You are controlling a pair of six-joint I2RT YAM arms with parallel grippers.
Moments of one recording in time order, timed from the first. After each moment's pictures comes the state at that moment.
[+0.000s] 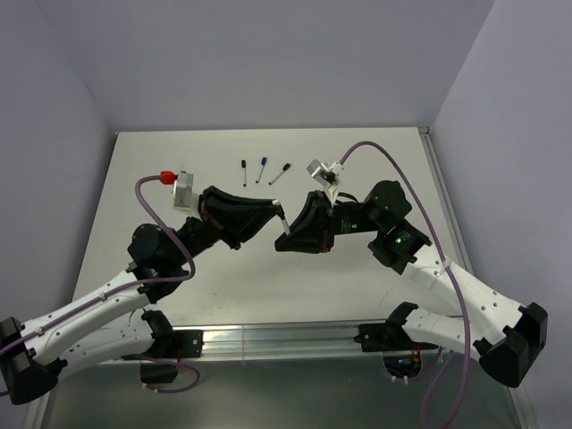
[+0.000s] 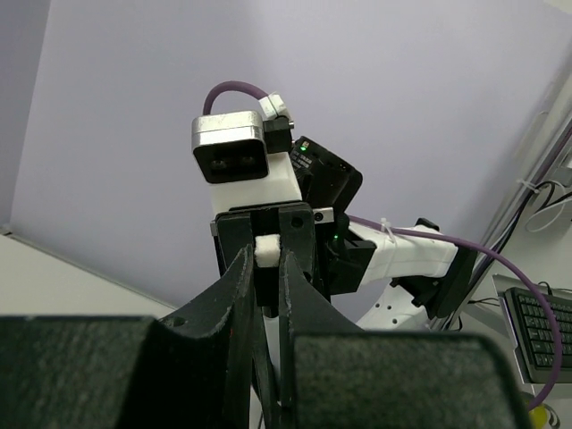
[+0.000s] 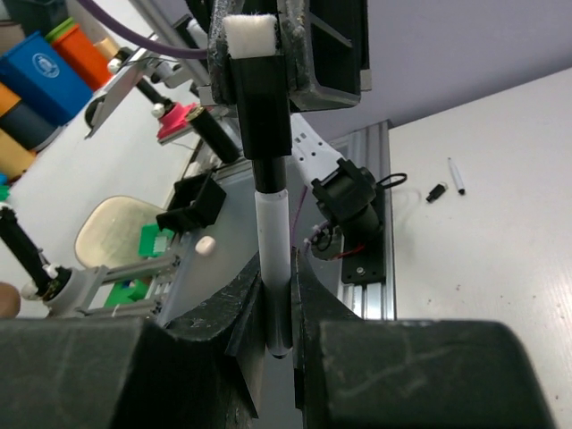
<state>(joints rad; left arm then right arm) -0.92 0.87 0.72 0.69 0.25 -0.60 0.70 0.99 0.89 0.28 -0.96 0.66</state>
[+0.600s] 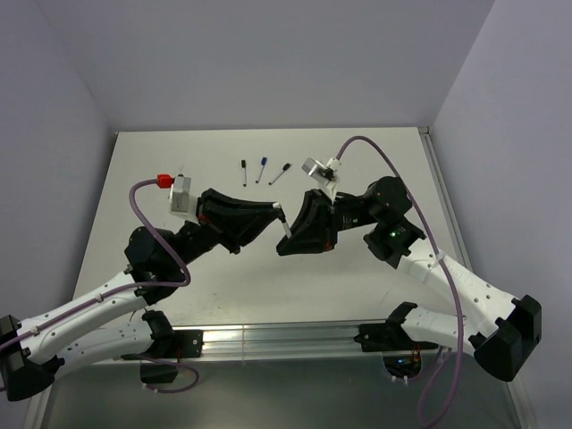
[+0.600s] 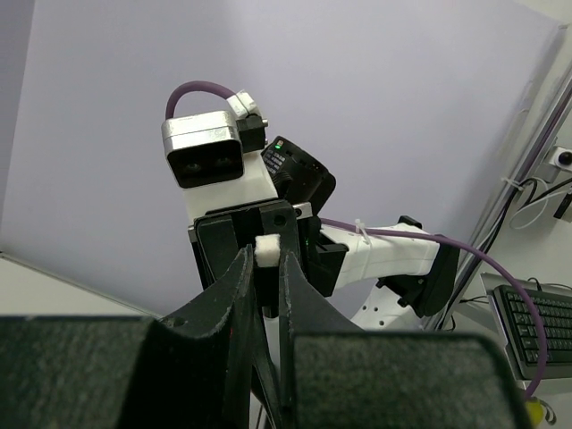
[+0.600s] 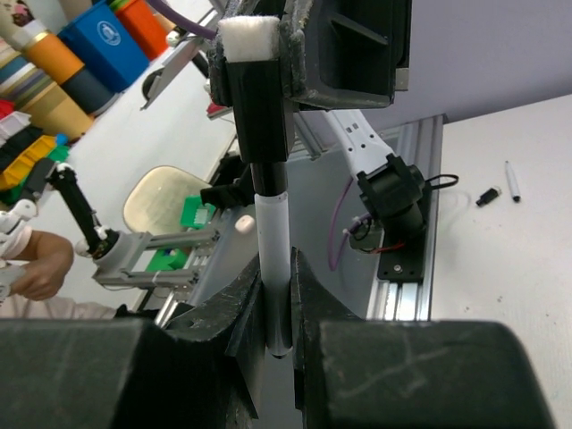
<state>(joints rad) -0.98 0.87 0.74 0.69 0.23 -0.57 0.69 1.03 0.91 0.43 -1.13 0.78</state>
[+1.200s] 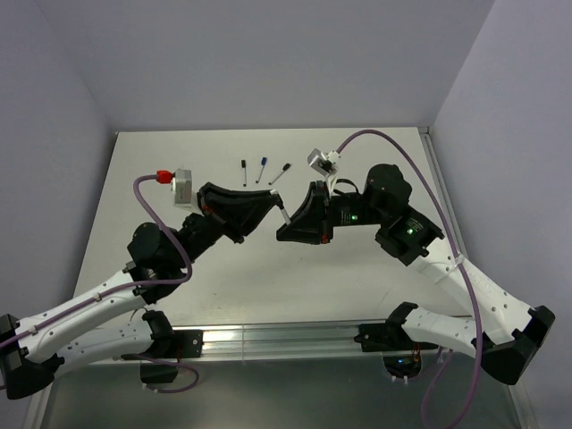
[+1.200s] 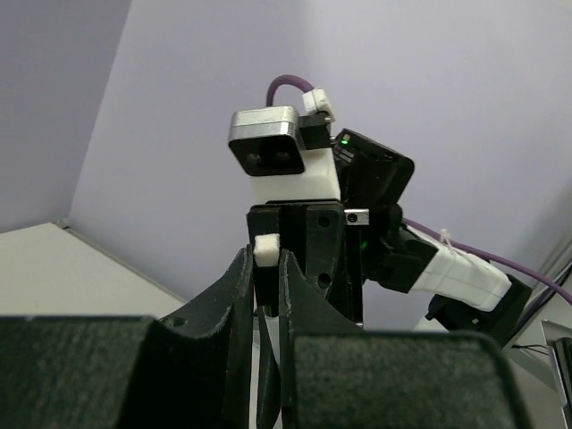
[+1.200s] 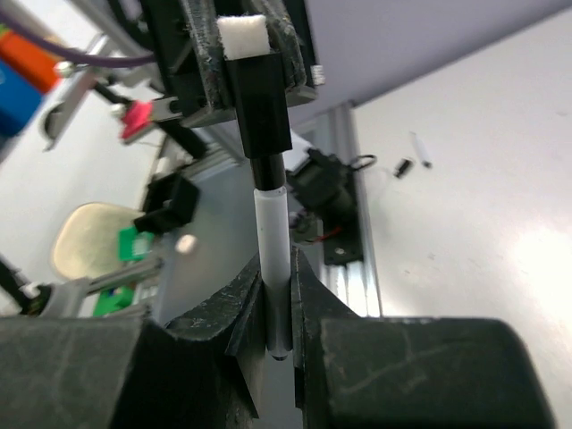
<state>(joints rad) -1.00 0.86 0.77 0.60 0.06 -0.54 0.69 1.02 1.07 -0.05 -0.91 0.54</state>
